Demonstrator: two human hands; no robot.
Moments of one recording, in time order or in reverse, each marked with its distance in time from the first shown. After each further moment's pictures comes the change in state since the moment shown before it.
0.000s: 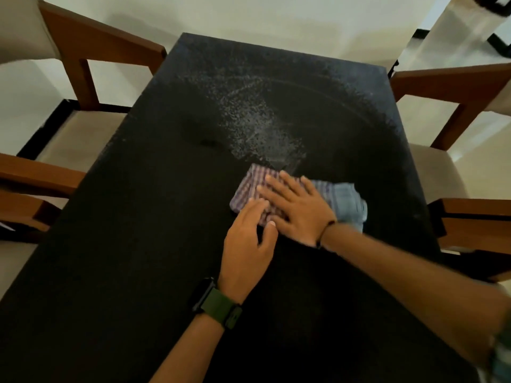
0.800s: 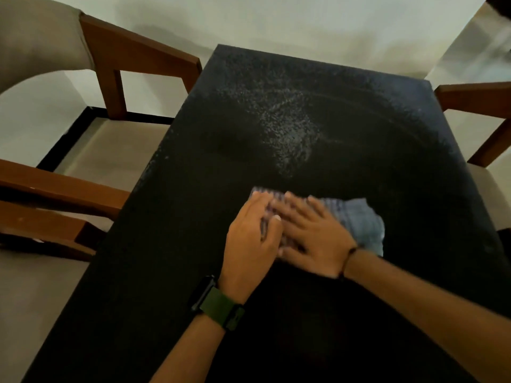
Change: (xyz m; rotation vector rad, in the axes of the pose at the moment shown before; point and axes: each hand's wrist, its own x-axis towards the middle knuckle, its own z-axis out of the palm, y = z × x) left_hand 0.051 -0.051 -0.069 -0.031 0.041 -0.019; right_hand 0.051 -0.056 -0.005 0.008 -0.006 -0.145
